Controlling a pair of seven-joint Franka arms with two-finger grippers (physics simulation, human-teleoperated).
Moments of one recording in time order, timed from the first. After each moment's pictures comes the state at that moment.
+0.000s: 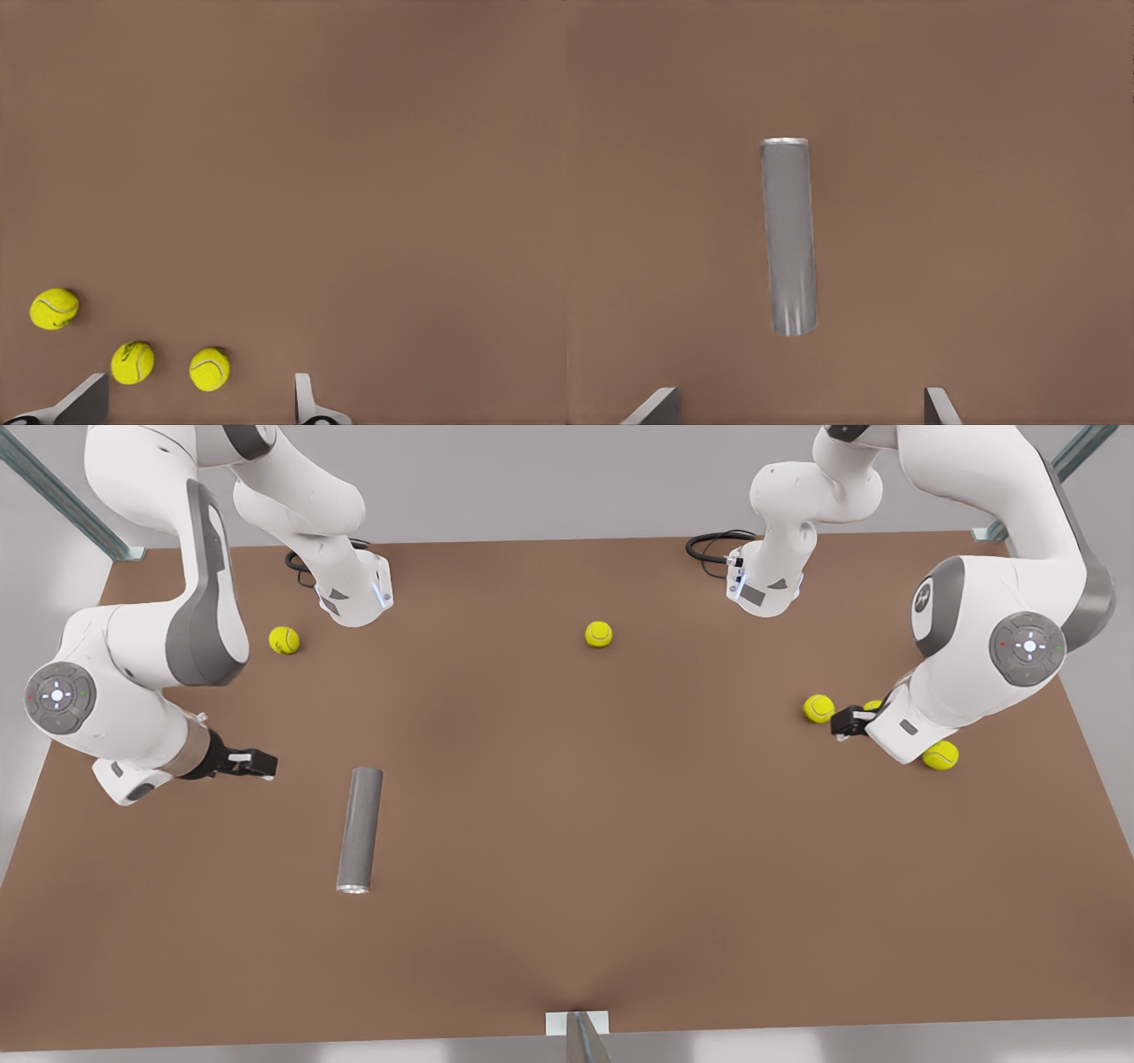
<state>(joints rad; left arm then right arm) -0.11 0.19 -0.03 -1.44 0.06 1.49 -0.05 -0.16 0.21 0.23 -1.51 -0.05 1.61 0.14</state>
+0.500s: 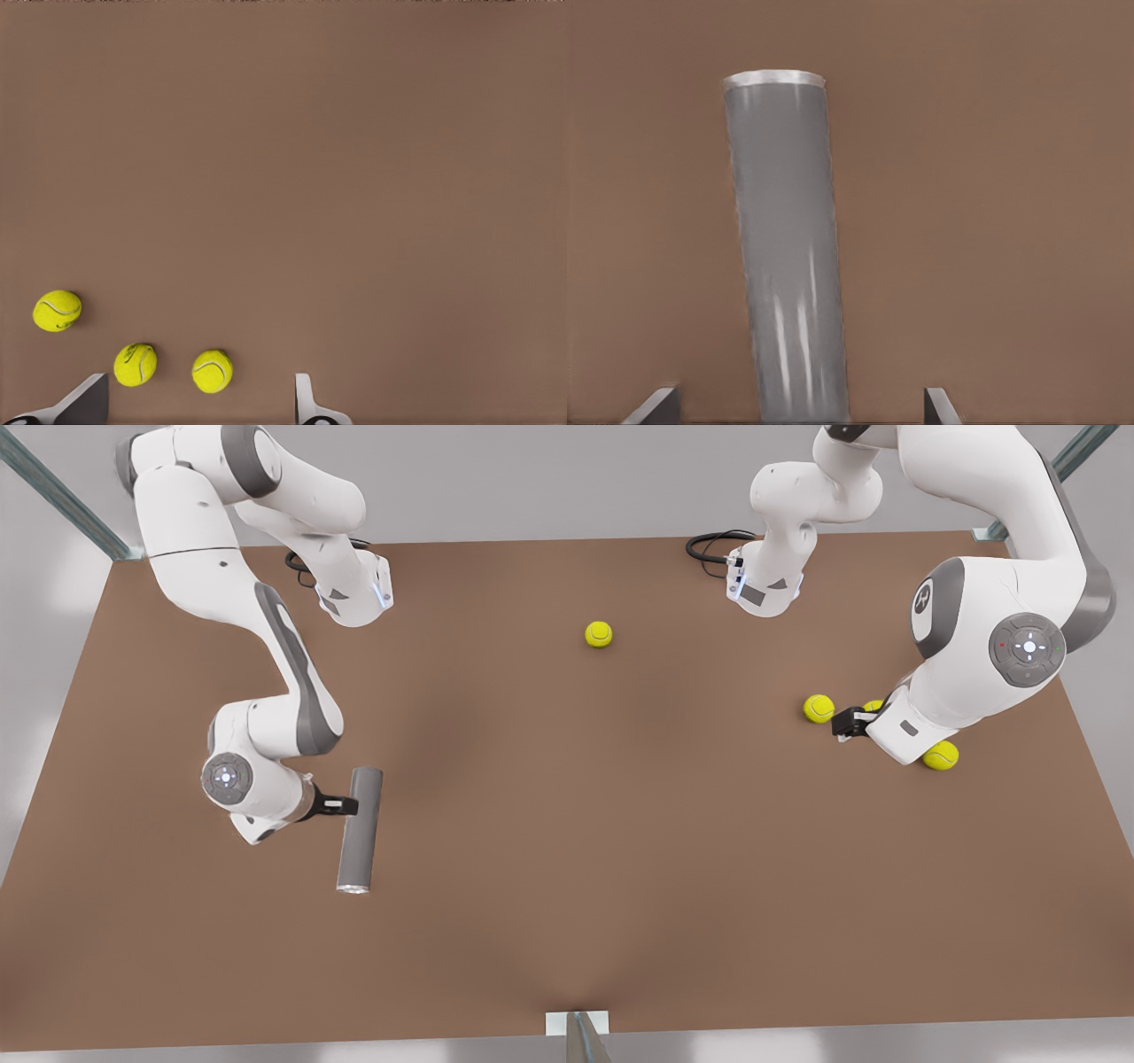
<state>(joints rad) -0.11 0.19 -0.03 -1.45 0.06 1.49 -0.05 -0.09 0.38 0.20 -1.89 -0.06 2.12 0.22</state>
